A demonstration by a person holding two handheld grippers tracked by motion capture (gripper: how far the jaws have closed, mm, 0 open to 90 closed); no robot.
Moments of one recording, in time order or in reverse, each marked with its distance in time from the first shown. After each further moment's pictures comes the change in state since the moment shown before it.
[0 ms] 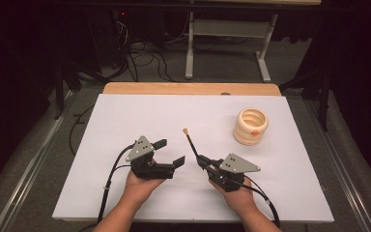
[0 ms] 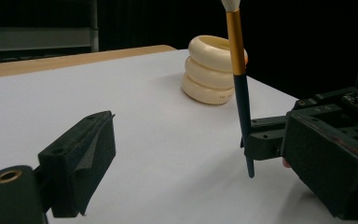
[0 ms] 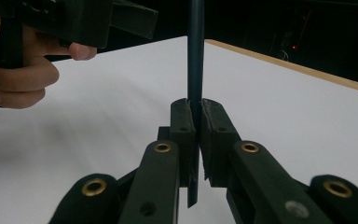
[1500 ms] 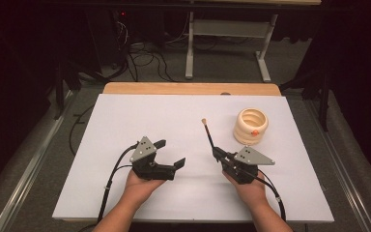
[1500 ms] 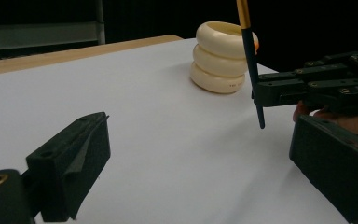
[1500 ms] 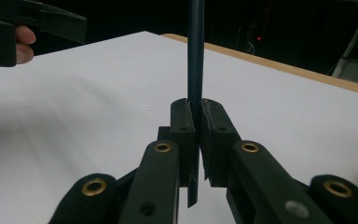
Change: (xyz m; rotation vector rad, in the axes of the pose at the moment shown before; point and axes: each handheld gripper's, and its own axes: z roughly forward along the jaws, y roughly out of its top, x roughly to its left) left arm 0.001 -0.004 0.005 0.039 0.032 0.036; right arm -0.035 -0.001 -0.018 0.024 -0.123 0.044
